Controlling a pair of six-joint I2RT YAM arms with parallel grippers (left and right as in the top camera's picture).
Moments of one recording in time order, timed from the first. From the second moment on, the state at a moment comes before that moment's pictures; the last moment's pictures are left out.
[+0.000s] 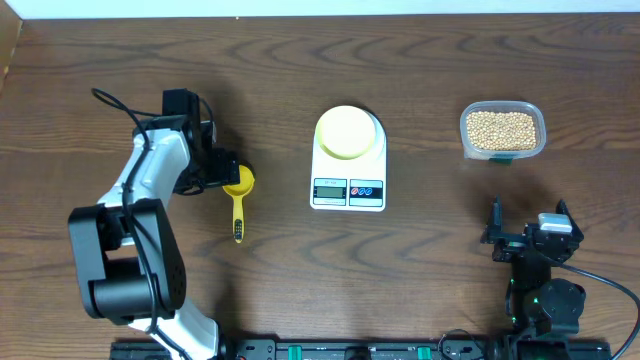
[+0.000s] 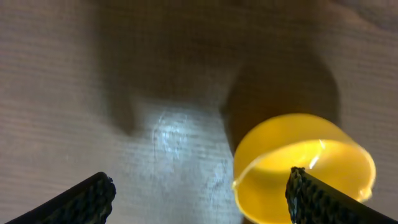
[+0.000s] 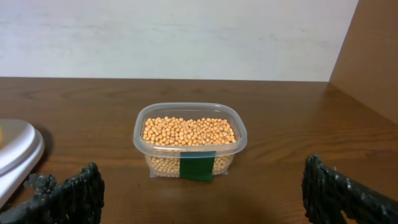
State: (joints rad) left arm 0.10 1.83 1.19 -0.82 0.02 -0.04; right arm -0.03 0.01 0.01 -0.06 0.09 -0.06
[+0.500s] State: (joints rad) left arm 0.10 1.91 1.19 -0.80 0.02 -0.04; right arm -0.03 0.01 0.01 -0.06 0.09 -0.06
